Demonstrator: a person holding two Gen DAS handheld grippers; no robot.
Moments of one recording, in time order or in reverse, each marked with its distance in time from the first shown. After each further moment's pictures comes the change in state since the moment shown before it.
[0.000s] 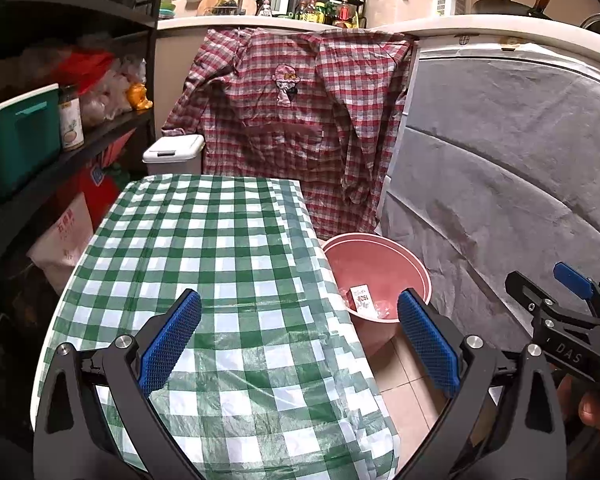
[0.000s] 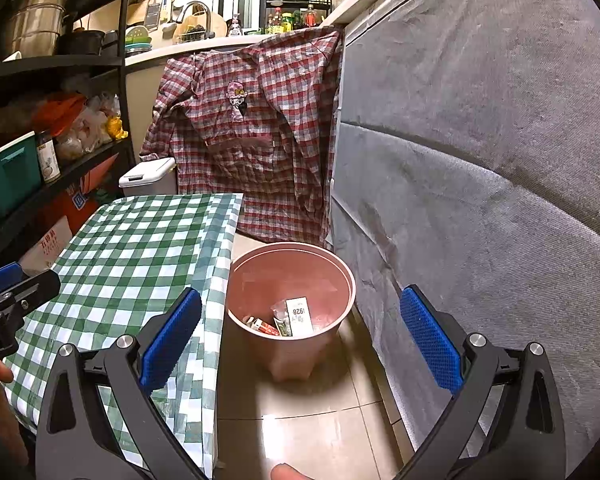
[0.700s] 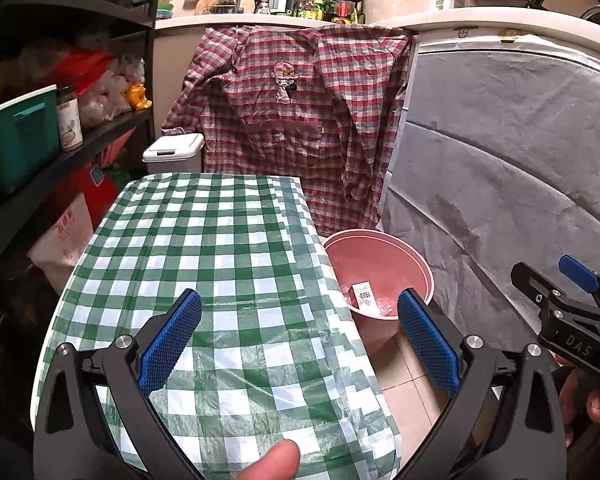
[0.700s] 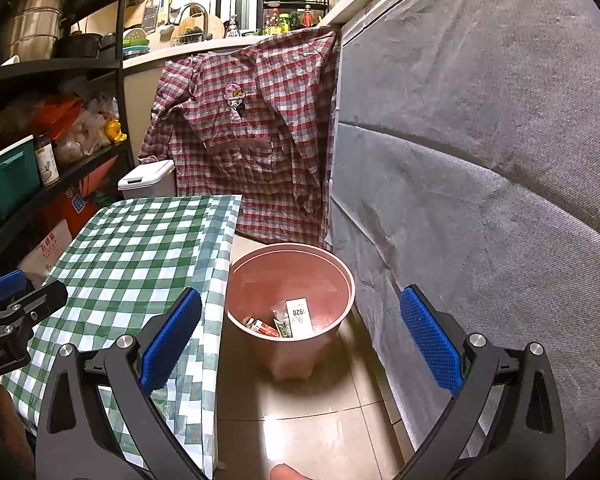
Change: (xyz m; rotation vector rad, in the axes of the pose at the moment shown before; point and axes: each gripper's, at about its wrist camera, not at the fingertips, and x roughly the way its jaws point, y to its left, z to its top) left arm 0.004 -0.006 -0.002 0.017 0.005 0.018; right arm 0.002 -0.002 0.001 0.013 0.000 0.000
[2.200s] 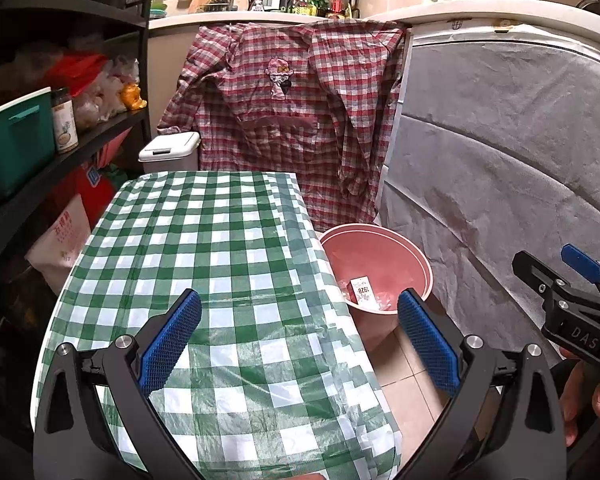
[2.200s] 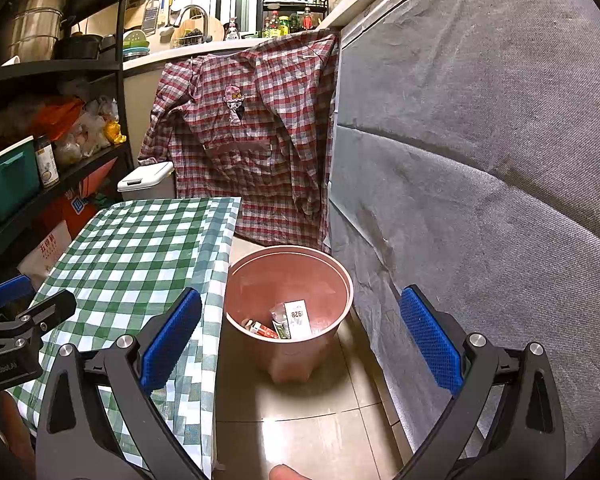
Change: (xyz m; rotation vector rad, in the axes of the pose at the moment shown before) left arm 0.001 0.001 -0.003 0.022 0.008 -0.016; right arm 0.001 -0.002 0.000 0.000 -0.002 0.001
